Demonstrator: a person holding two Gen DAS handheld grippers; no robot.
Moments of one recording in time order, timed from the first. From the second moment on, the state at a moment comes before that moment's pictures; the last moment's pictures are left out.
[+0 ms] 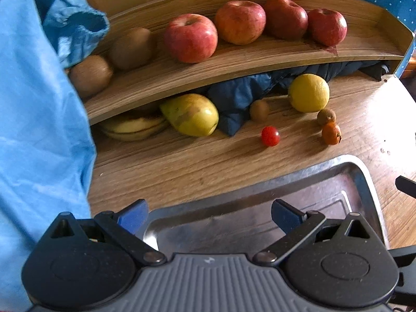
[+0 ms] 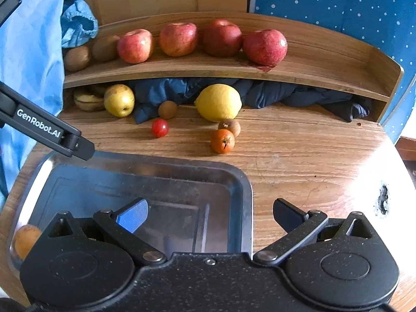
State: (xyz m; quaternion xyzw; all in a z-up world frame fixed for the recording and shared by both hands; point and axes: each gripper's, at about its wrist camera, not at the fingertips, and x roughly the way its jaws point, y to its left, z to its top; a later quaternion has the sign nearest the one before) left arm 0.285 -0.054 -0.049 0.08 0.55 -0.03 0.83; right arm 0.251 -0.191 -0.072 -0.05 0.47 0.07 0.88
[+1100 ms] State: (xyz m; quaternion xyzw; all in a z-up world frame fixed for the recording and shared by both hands) left arm 0.357 -0.075 -0.092 0.00 0.56 -0.10 0.82; right arm 0.318 -0.186 -0.097 -0.05 0.49 0.04 0.87
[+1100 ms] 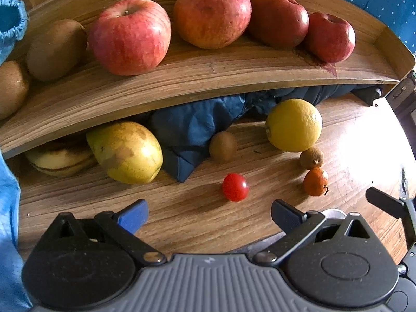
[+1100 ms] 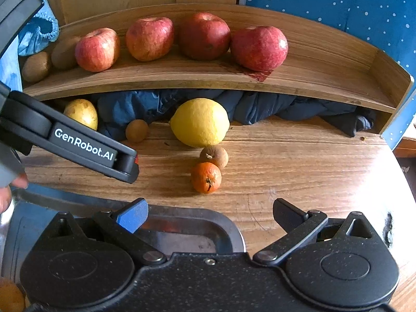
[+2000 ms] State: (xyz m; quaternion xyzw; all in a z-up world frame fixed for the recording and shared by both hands) left arm 0.369 -0.084 -0.098 -0.05 0.56 -0.13 0.82; right arm 0.340 -0.182 -0.108 -0.06 0.49 0.05 0.87
